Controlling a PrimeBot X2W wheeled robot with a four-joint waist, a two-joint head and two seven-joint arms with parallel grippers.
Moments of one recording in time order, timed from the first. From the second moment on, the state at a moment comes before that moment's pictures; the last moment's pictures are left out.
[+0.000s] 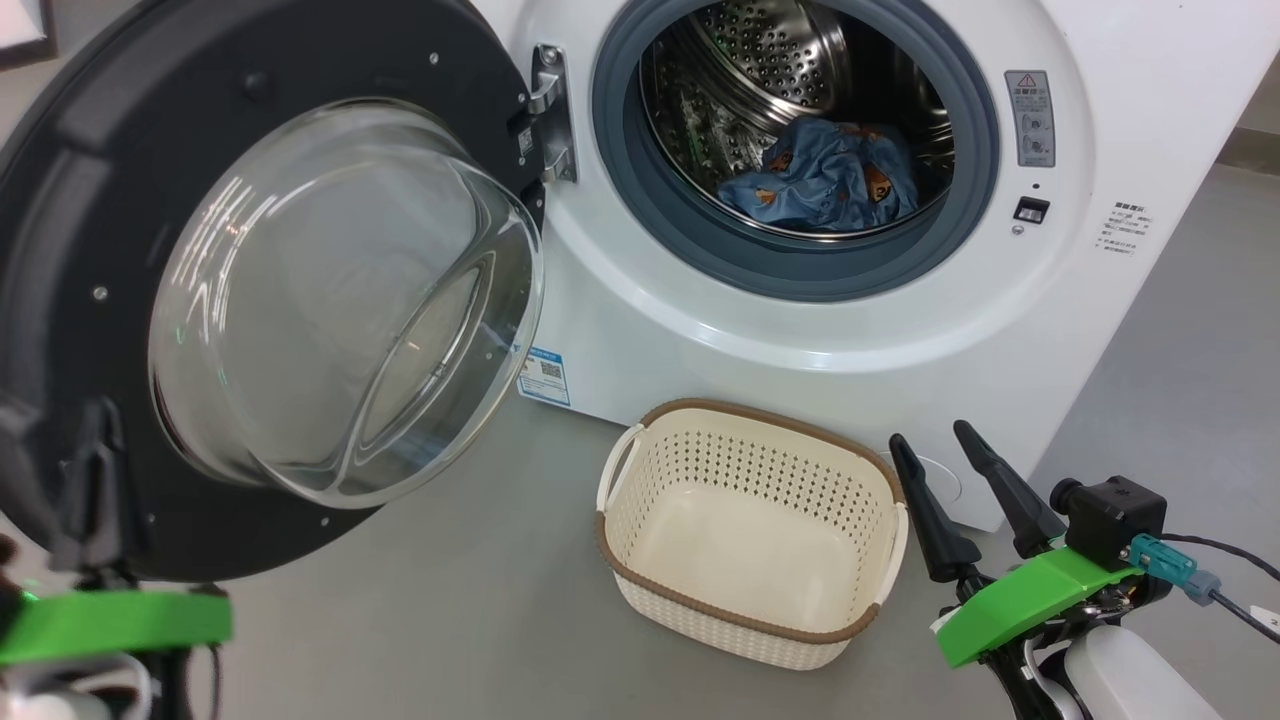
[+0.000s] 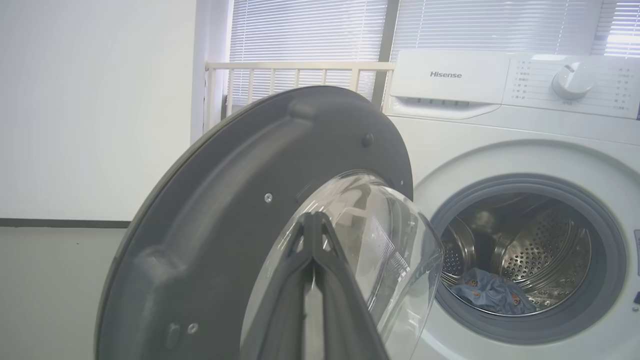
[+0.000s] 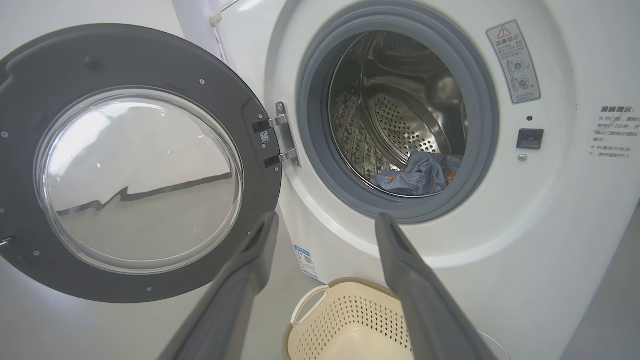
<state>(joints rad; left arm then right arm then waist) -0.20 0.16 0.12 0.17 -0.38 -0.10 -0.21 -0.23 -0.20 0.32 0.36 0.51 0.13 -0.25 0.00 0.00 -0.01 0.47</state>
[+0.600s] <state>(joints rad) -0.55 0.30 0.46 0.20 -0.95 -0.11 -0.01 -0.23 -0.23 0.33 0.37 0.53 0.13 -0.25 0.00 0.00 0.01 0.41</state>
